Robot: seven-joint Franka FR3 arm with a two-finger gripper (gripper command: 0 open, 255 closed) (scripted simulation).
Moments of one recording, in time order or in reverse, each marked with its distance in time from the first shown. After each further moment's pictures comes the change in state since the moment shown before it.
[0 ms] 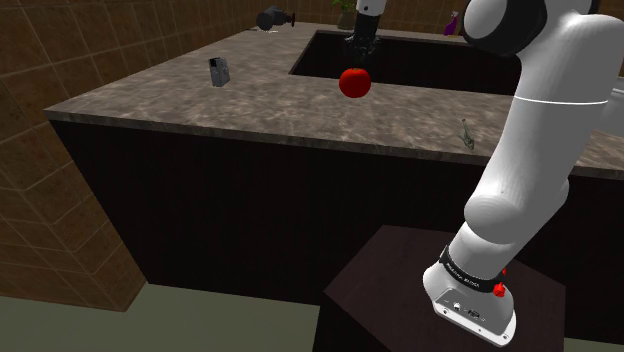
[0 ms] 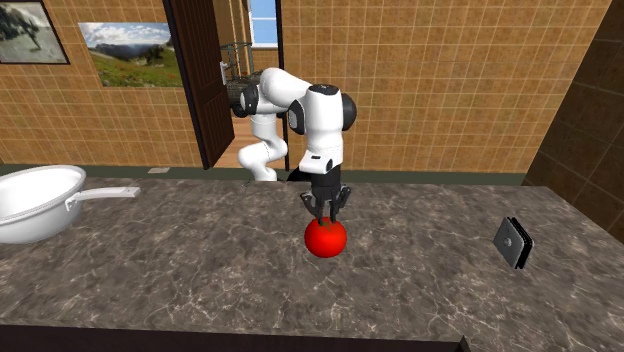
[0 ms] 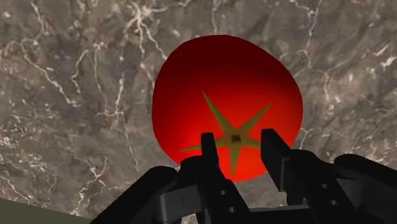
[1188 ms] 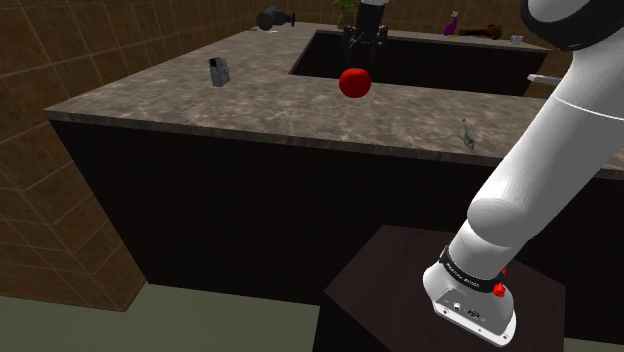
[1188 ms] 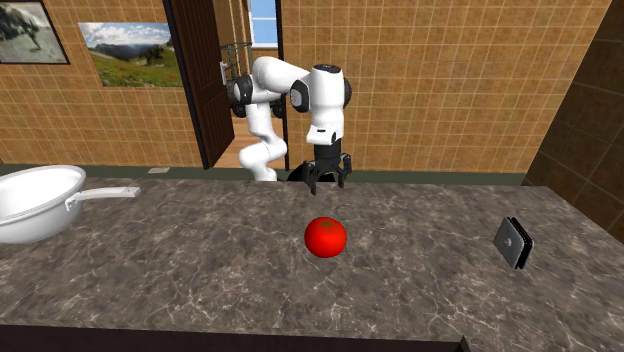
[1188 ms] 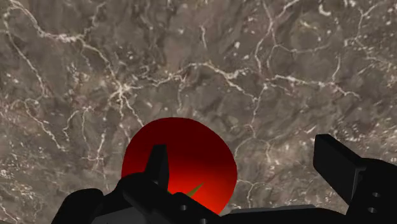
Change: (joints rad) arm 0.068 -0.245 0.054 -0.223 -0.073 -0.045 0.035
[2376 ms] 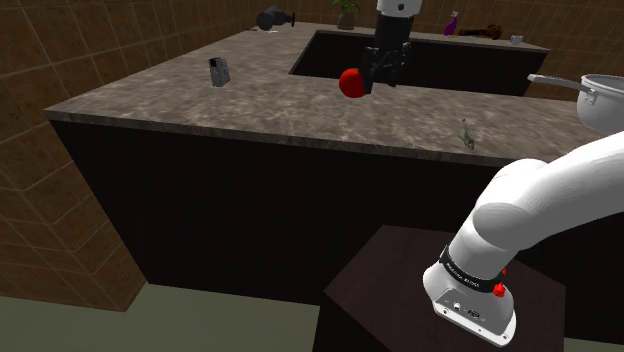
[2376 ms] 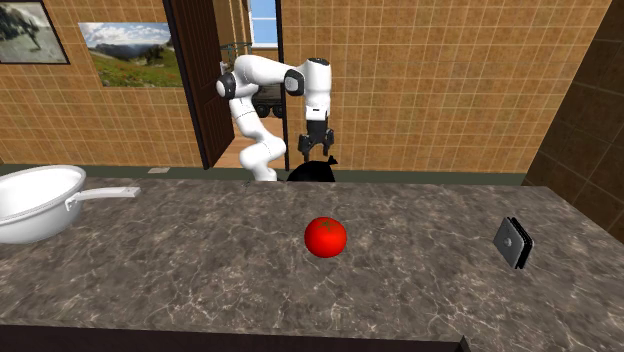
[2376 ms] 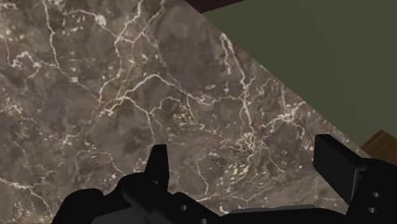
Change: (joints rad) arm 0.108 -0.582 0.165 -0.563 -0.028 -0.101 0.052
